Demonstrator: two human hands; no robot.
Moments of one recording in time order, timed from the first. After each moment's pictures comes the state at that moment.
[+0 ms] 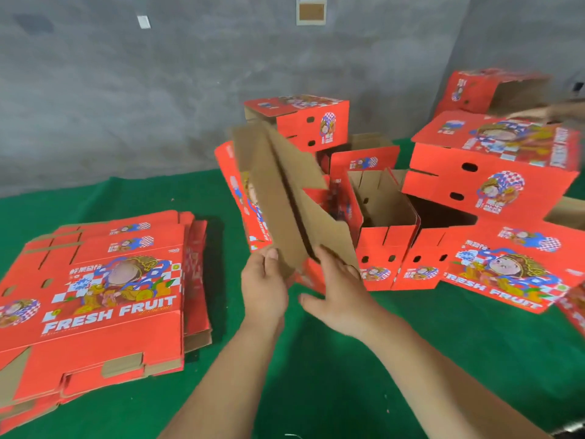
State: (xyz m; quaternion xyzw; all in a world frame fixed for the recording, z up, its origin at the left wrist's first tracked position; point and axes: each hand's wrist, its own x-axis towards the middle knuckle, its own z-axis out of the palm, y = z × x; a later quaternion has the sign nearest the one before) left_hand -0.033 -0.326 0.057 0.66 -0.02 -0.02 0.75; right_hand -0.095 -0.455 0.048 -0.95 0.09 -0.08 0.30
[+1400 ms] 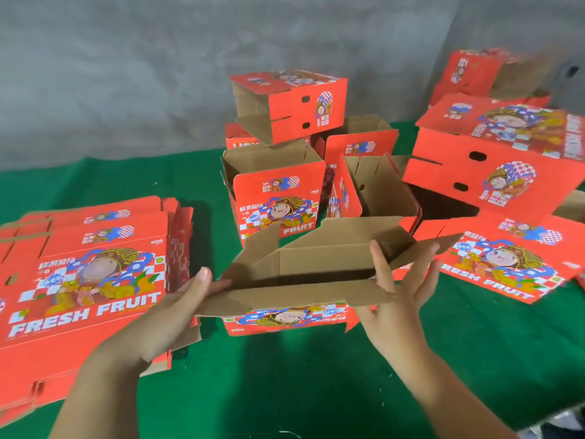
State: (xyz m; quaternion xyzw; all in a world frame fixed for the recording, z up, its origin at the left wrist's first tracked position) left_hand 0.025 -0.193 0.047 0.80 -0.04 -0.29 0.52; right_hand -0.140 -0.500 -0.005 -0.89 0.24 -0.33 0.21
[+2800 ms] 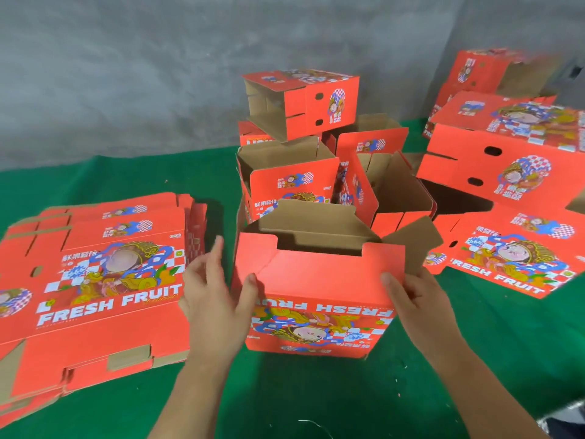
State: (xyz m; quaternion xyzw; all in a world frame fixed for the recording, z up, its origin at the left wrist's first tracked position) left_hand -0.023 -0.209 0.028 0.89 -0.13 0.14 0.42; right_hand -0.158 -0.485 0.024 -0.86 0.26 -0.23 0.37
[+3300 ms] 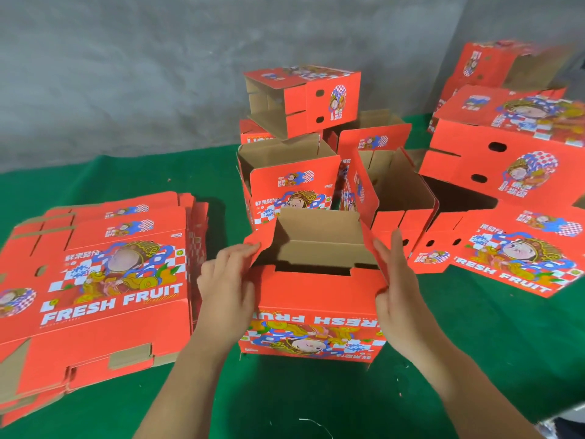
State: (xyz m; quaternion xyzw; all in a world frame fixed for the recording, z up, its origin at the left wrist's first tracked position) left_hand -0.002 -0.215 0.026 0.88 -0.28 0.10 0.36; right_hand -0.150 -0.467 0.036 -0.90 0.13 -0.18 0.37
